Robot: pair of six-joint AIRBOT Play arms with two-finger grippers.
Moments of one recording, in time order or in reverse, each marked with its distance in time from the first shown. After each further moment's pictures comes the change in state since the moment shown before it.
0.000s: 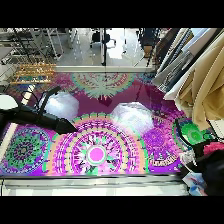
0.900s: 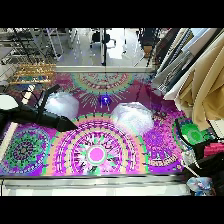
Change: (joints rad) left arm 0.001 0.000 0.000 0.034 0.059 0.000; right arm 0.230 -0.237 0.430 0.450 0.127 -0.017
